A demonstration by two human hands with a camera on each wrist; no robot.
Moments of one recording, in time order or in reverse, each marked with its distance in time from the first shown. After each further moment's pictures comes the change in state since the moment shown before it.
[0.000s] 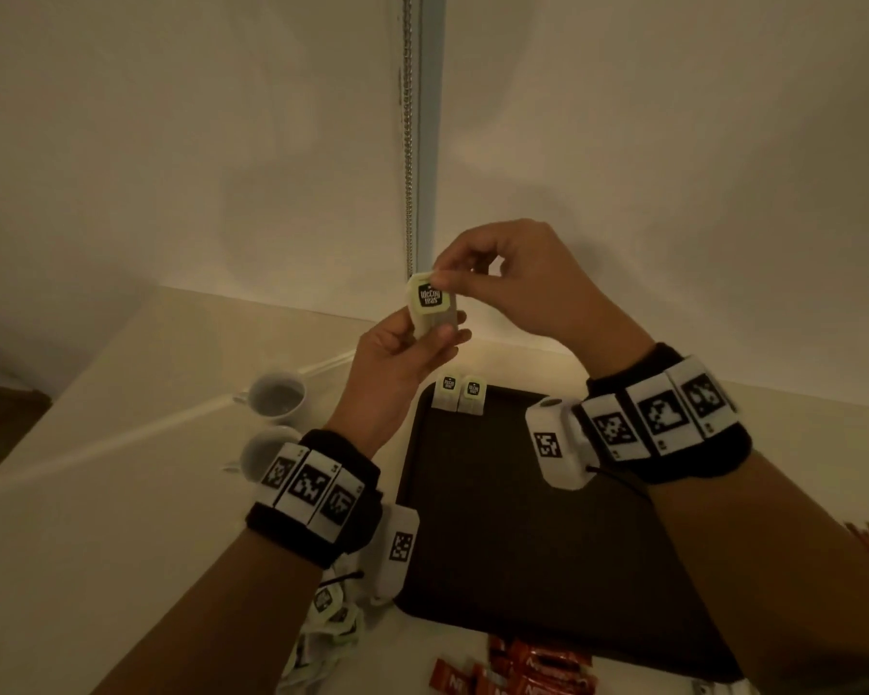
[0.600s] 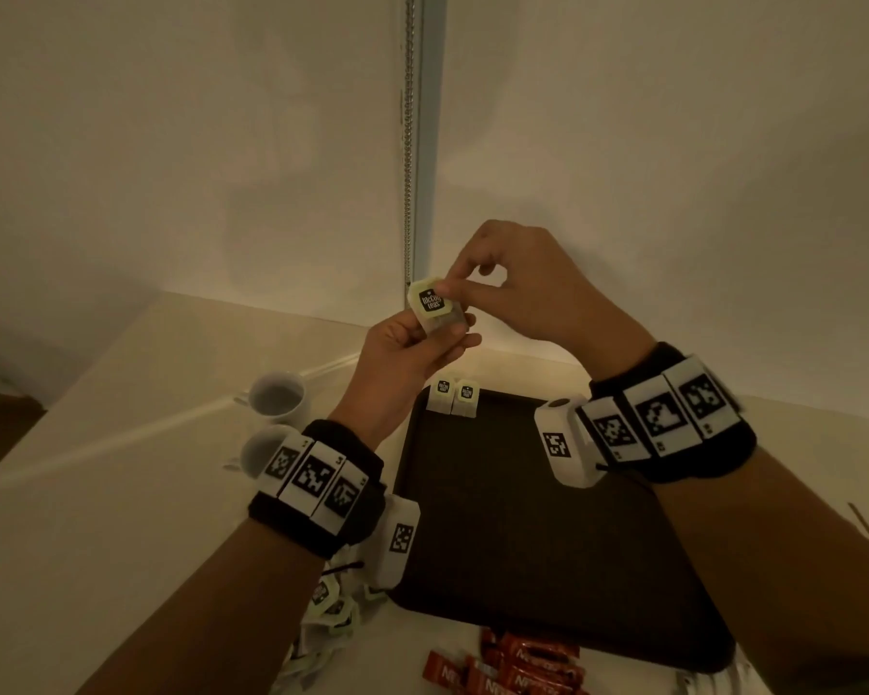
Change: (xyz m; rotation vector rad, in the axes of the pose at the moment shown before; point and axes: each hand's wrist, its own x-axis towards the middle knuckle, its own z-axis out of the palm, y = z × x) left_hand -0.006 0.011 0.011 0.030 -0.030 -0.017; right_hand -0.009 -0.015 -0.010 -0.317 -0.008 -0.031
